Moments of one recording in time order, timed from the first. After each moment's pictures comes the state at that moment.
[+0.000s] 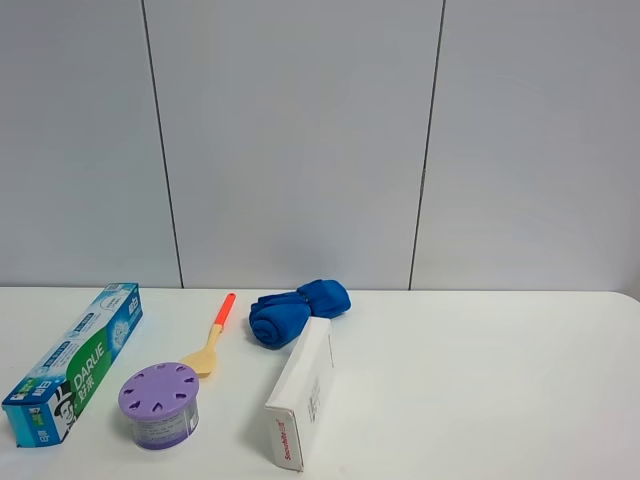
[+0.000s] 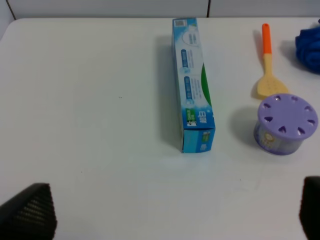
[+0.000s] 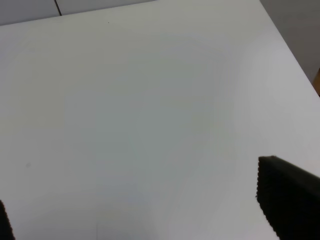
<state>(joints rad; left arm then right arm) 0.08 -0.01 -0.51 -0.06 1.06 0.04 -0.06 0.00 -0.50 0.10 1.07 -0.10</state>
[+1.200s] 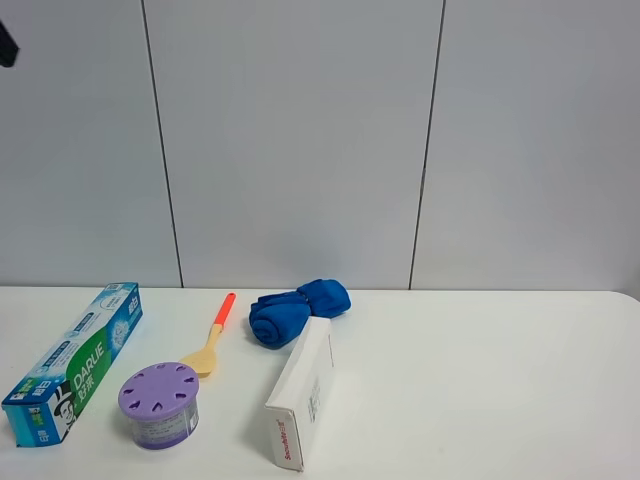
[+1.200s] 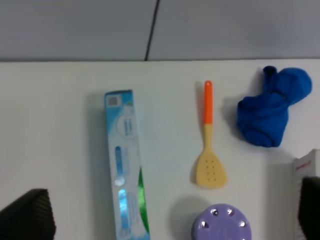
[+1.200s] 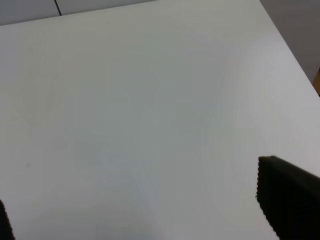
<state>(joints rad) 0.03 1.27 -1.33 -0.25 0.93 0.10 -0.06 0.00 -0.50 0.10 1.07 -0.10</state>
